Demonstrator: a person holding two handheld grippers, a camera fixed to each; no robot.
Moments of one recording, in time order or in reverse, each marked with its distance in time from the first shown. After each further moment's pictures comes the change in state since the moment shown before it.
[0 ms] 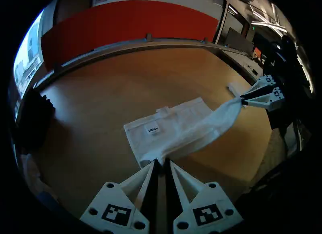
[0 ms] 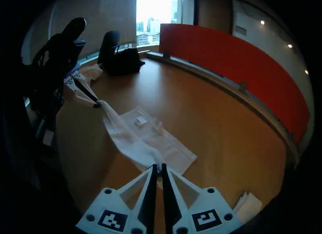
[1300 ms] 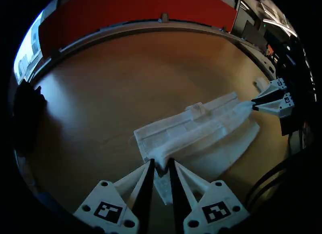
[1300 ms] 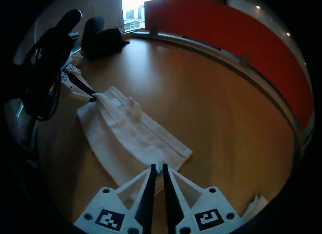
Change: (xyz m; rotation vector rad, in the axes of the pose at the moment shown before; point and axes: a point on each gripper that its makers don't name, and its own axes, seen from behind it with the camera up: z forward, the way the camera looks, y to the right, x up) left arm -0.006 -0.054 0.104 0.074 -0.101 -0.037; right arm -0.044 0.048 0.084 -0.023 -0.151 0.076
